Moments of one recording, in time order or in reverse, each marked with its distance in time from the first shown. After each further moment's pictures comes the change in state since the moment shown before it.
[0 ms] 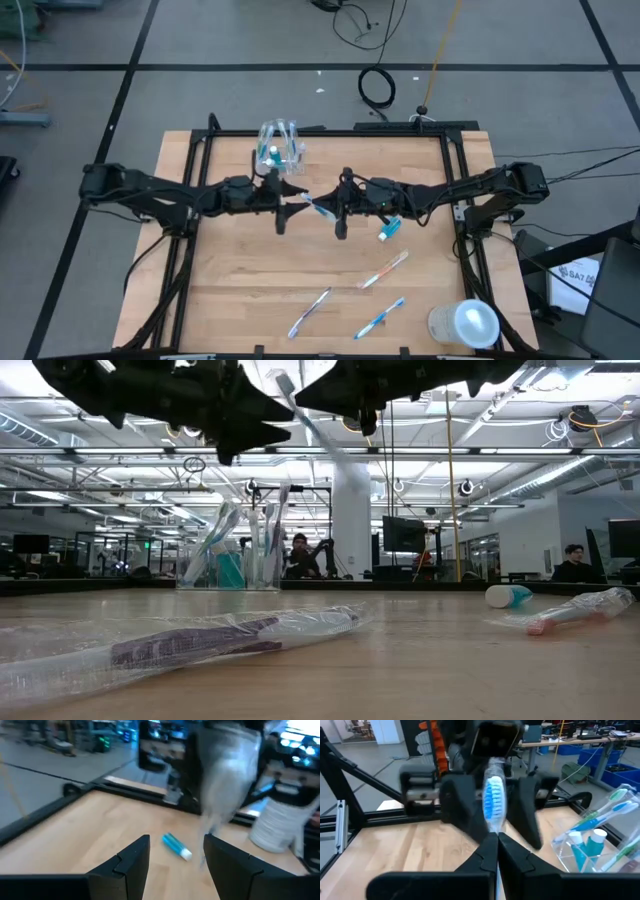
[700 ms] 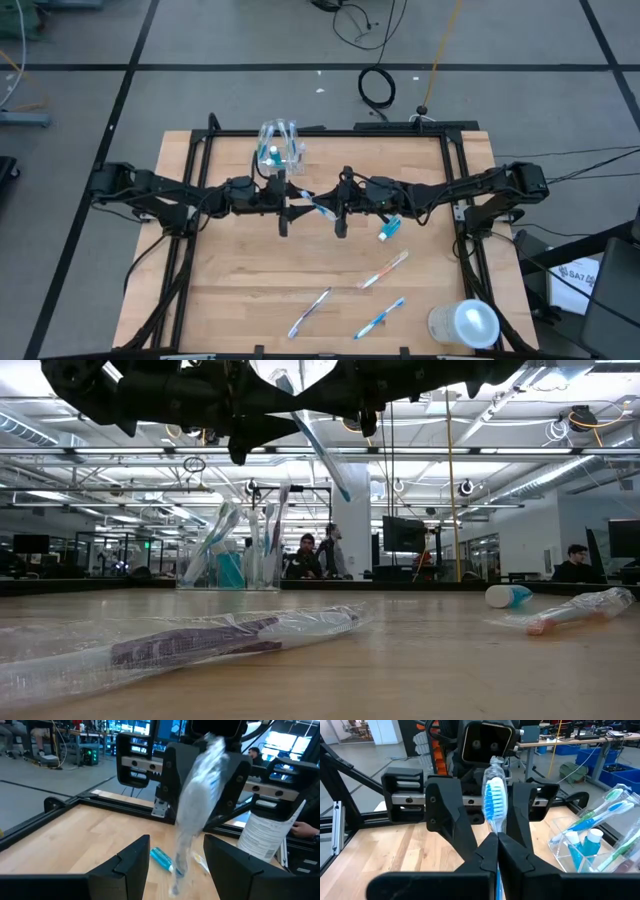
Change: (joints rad) left arm 0.011 0.071 0.000 0.159 0.061 0.005; right arm -0.007 0.000 0.000 0.000 0.000 0.000
